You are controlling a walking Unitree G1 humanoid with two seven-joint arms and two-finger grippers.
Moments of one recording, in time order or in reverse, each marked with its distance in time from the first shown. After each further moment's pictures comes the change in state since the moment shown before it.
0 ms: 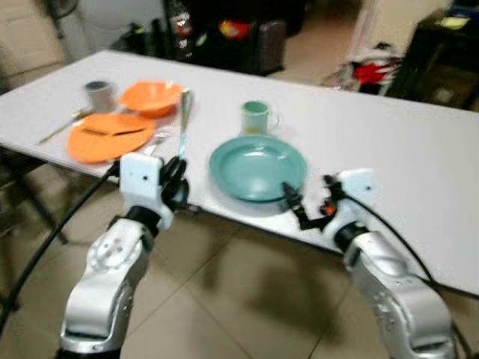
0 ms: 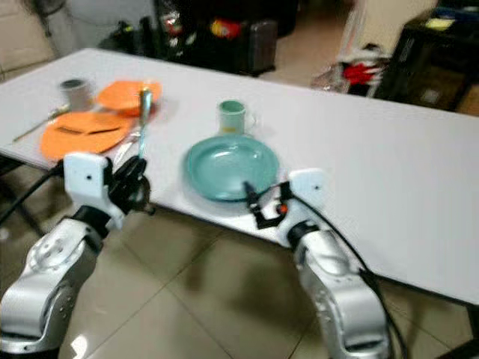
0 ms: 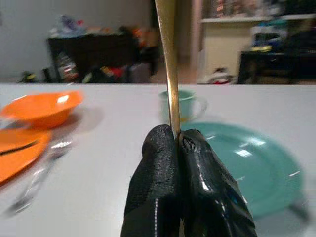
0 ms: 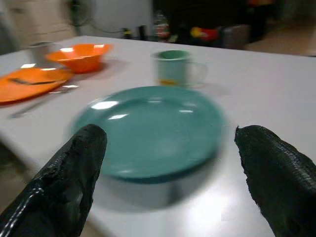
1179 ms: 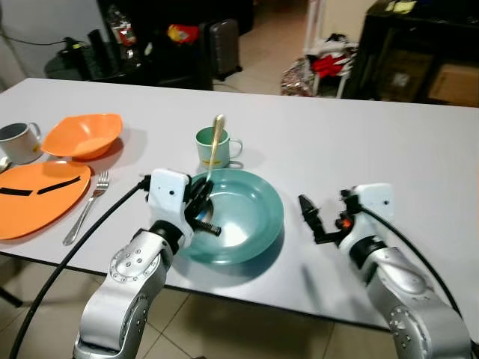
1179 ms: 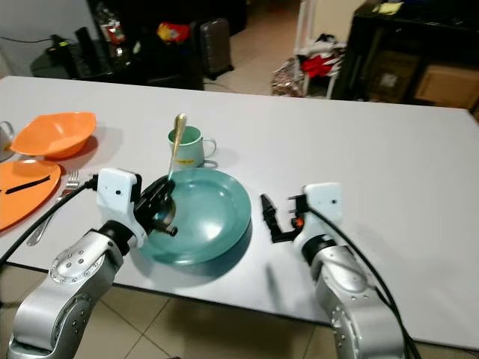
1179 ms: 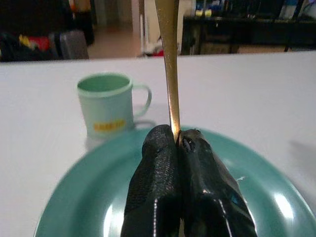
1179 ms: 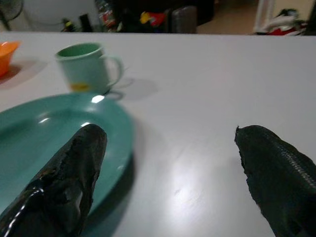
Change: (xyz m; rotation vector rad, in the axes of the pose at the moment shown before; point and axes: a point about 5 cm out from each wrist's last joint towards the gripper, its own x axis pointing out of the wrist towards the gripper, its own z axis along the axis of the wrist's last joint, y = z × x) left arm -0.008 -0.022 -0.023 -0.071 0.156 -0.083; right arm -0.018 -0.007 -0.013 0.005 0.079 -0.022
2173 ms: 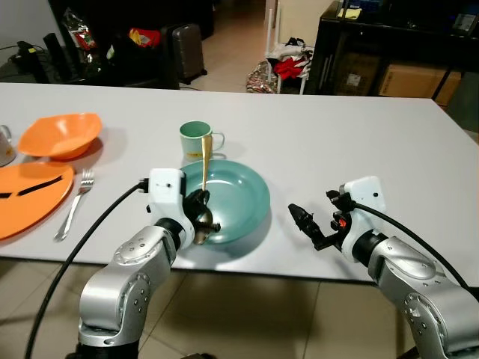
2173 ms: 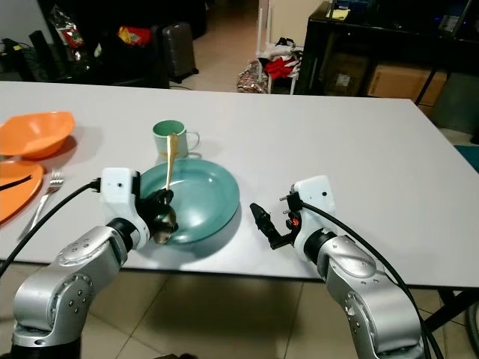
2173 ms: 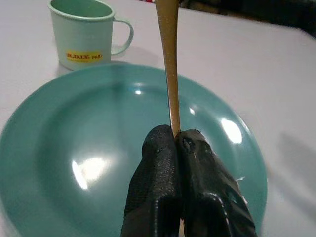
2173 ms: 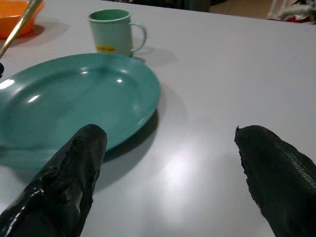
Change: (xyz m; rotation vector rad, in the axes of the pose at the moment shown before) left arm 0.010 0.004 -0.005 -0.163 0.191 0.053; right arm 0.001 -0.005 0.008 -0.086 0.104 0.152
